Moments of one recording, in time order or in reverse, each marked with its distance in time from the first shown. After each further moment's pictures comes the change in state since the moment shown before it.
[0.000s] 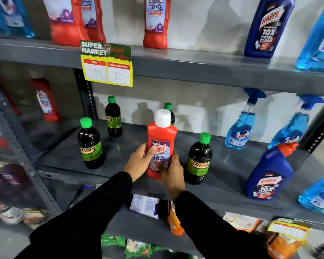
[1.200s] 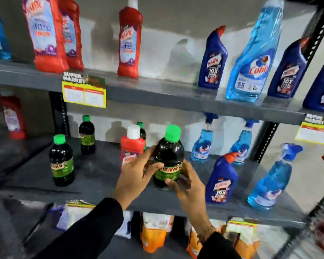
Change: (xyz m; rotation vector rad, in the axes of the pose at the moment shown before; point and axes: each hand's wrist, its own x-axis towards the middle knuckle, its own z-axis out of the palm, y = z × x) left_hand -0.059 0.084 0.045 0.160 0.192 0.720; right_hand -0.069 -0.041 -0.139 0.041 0.193 -0.304
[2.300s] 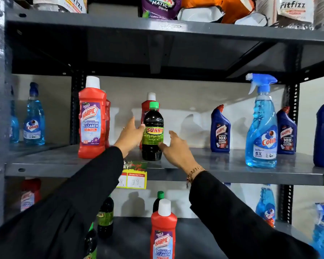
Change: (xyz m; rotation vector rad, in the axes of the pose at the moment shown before) left_hand 0.248 0.019 -0.180 -0.099 0.000 -0.349; right_hand 0.199 -0.226 0.096 -0.409 -0.055 -0.044
